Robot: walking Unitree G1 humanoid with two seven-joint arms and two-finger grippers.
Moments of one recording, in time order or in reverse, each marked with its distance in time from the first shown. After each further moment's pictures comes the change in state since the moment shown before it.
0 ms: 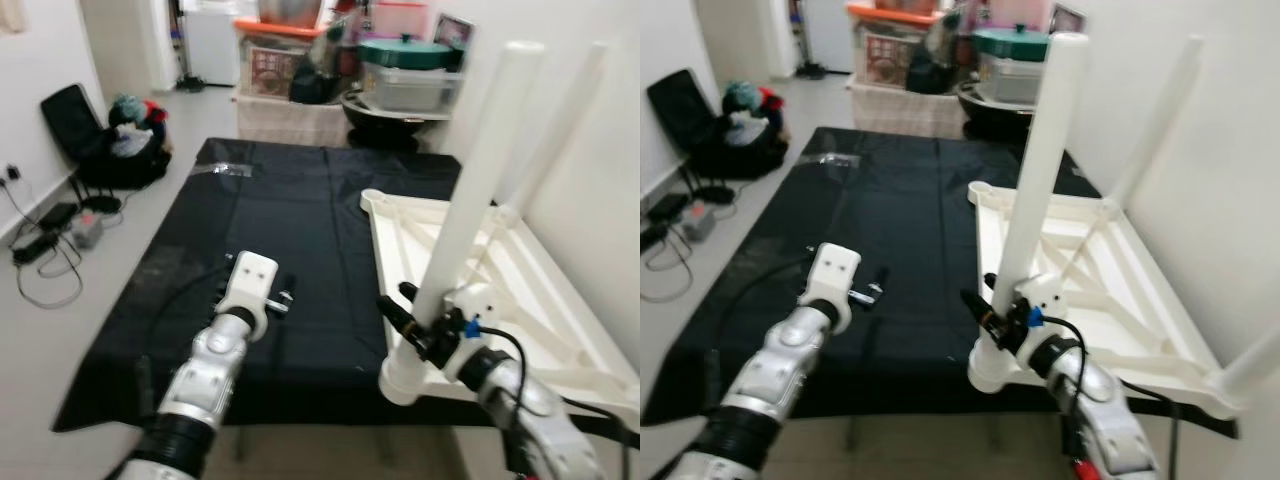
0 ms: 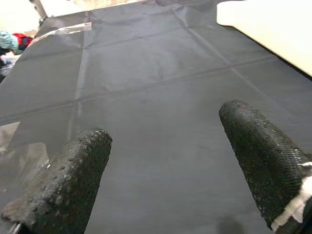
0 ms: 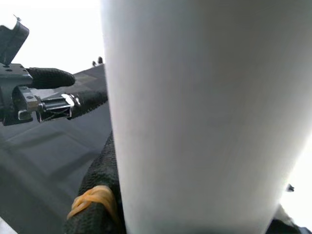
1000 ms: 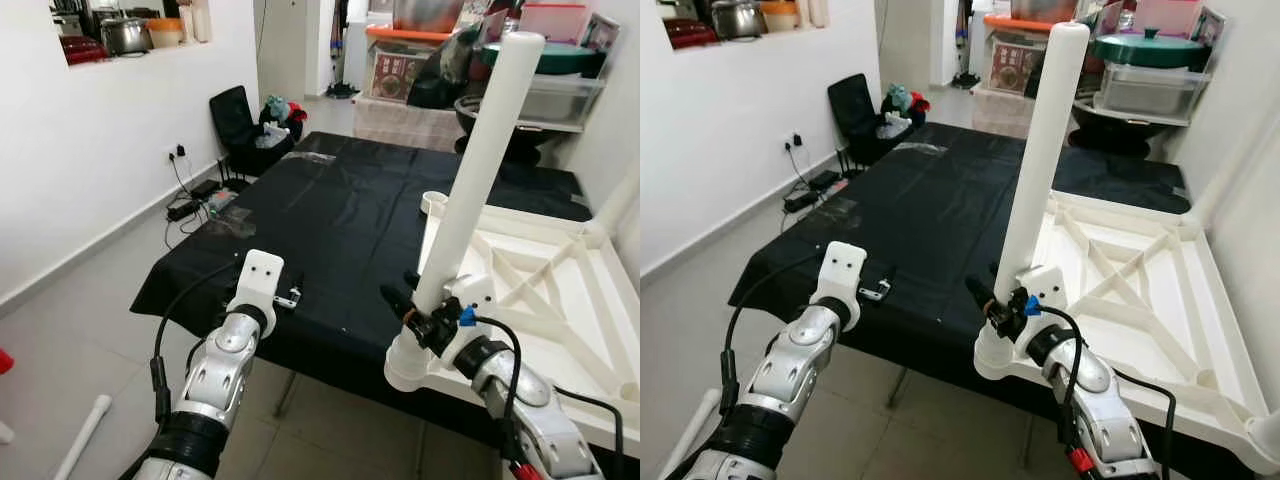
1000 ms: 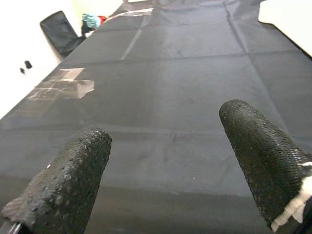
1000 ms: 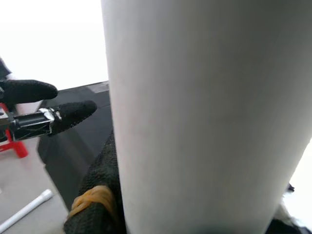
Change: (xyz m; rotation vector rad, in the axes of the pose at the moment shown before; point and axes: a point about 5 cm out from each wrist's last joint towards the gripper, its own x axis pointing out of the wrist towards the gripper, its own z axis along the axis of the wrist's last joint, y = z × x) left arm 0.002 -0.004 0.004 -0.029 -0.023 0.008; right arm 0.013 -0.004 0.002 -0.012 -0.031 -0.085
